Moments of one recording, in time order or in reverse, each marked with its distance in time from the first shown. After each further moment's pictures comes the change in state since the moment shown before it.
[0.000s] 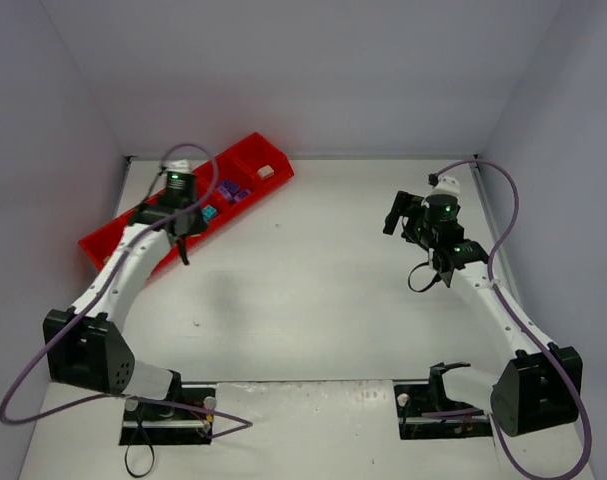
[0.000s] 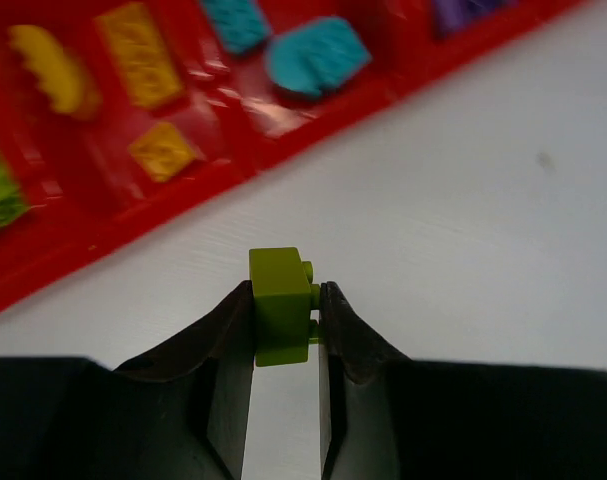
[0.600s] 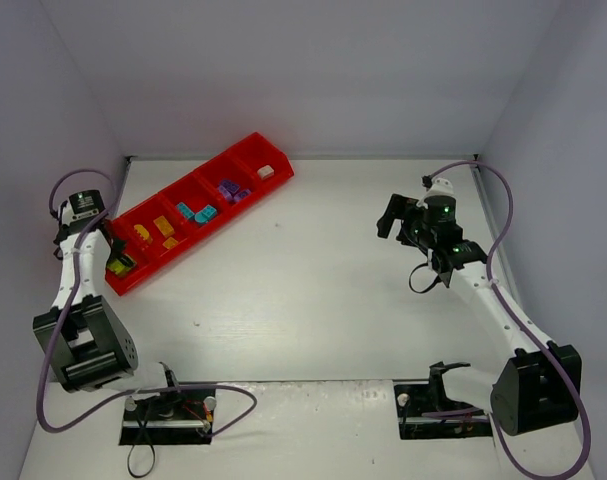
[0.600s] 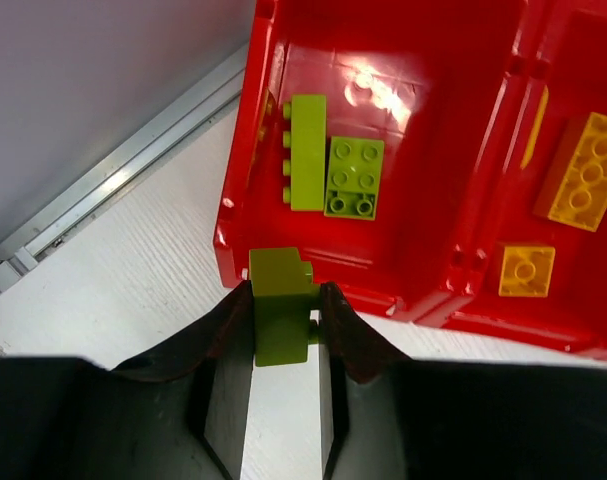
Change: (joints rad) left arm 0.642 0.009 -0.102 -0.028 -0.069 -0.096; right arm 0.009 0.006 -0.008 0.002 -0.111 0.009
